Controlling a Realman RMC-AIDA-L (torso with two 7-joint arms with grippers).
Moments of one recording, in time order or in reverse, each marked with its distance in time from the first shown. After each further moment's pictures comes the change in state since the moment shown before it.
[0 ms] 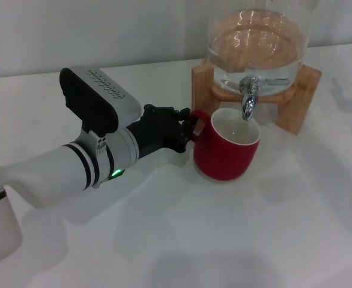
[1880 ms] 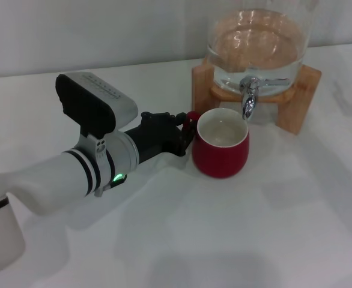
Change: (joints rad) left arm 0.034 0.000 0.014 -0.049 -0.003 0.062 -0.089; right arm -0.021 0.001 -0.013 0.000 0.000 0.016 0.002
